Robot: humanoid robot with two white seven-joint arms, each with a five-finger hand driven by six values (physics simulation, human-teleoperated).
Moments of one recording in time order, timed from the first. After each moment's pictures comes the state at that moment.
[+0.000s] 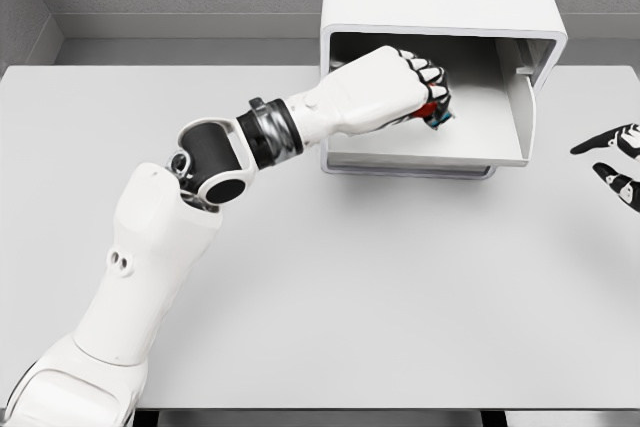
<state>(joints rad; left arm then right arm) -0.60 0.00 -0.41 -1.54 -0.97 -0.57 -0.42 0.19 -0.64 -0.32 -1.74 0.28 -0.61 0.23</state>
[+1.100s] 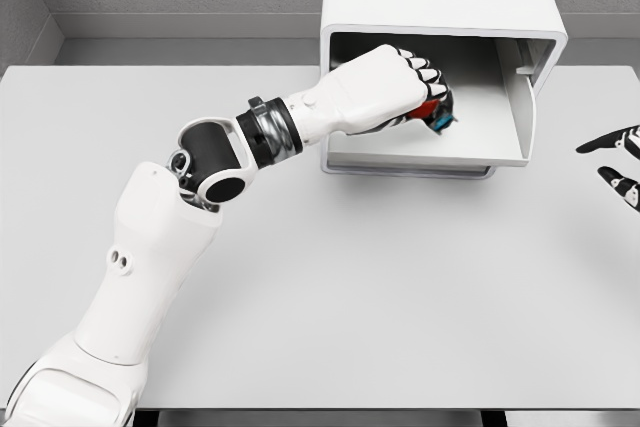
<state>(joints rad) -0.60 0.00 -0.41 -1.53 -0.95 -0.56 -0.42 0.21 -0.63 -0.33 -1.74 0.27 -0.61 0.23</state>
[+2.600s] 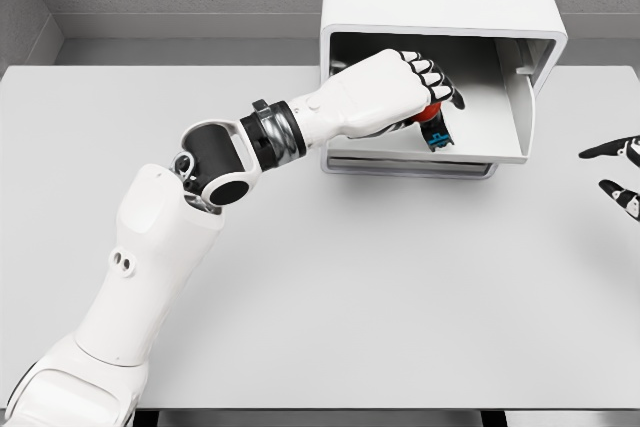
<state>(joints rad) -0.60 0.00 -0.42 -1.54 -0.98 -0.56 -0.42 0.23 -0.63 -0.34 -1.72 0.27 -0.61 0.23</state>
